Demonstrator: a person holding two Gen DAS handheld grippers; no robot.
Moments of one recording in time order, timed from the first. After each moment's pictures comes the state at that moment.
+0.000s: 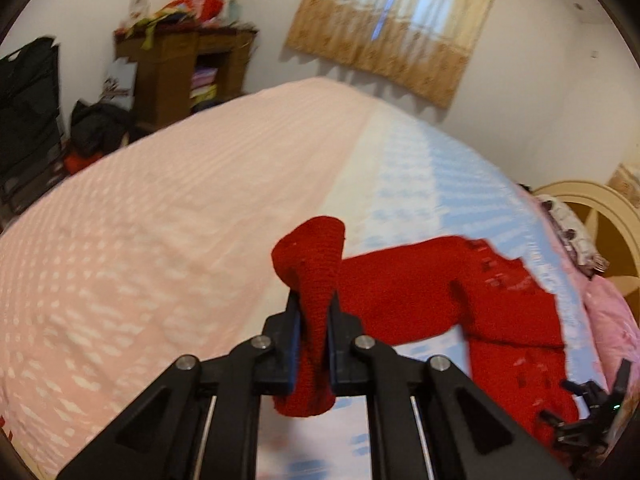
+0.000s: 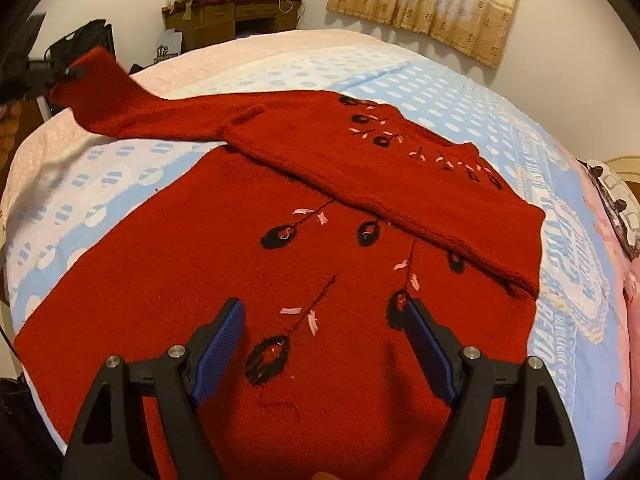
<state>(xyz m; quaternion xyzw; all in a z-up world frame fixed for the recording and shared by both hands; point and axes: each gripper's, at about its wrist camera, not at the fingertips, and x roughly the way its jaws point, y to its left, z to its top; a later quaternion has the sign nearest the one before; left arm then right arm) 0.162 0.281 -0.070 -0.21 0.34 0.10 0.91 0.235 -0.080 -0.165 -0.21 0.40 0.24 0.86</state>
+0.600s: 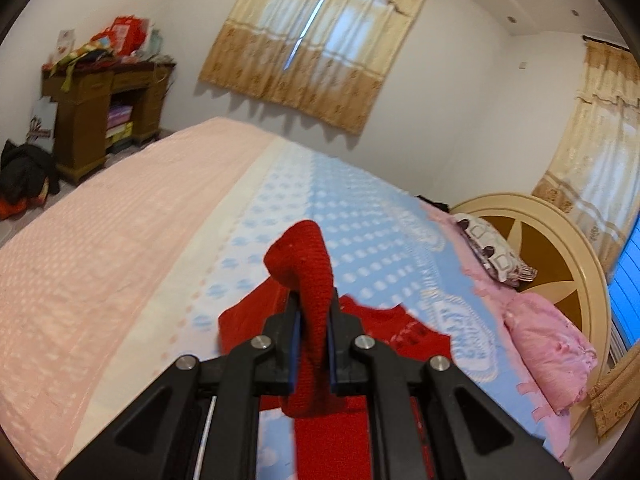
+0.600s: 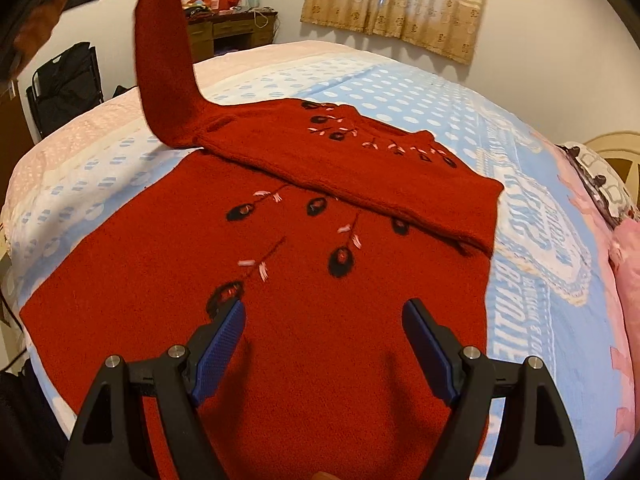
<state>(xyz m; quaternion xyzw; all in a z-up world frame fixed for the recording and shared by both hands) 0.226 0.185 0.038 -0.21 0.27 -0.02 0.94 0.213 -0.135 -0.154 -0.18 0.39 0.22 0.88</state>
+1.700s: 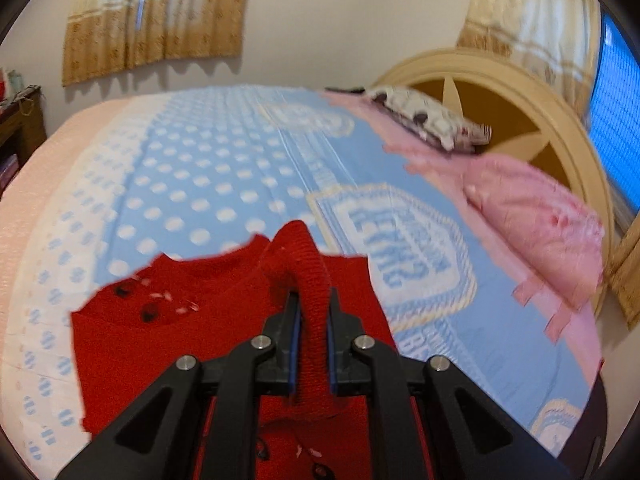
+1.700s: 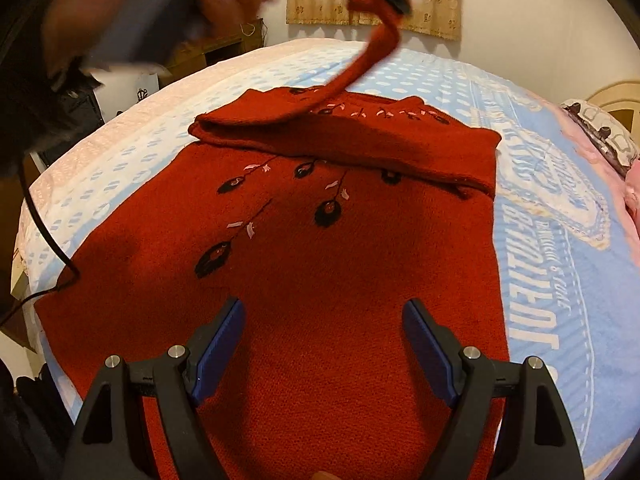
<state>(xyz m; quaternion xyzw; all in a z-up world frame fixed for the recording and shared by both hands) 0.350 -0.090 -0.025 -0.04 0.39 -0.16 0.91 0.211 -0.172 -0.180 -0.11 0.41 0.24 0.87</state>
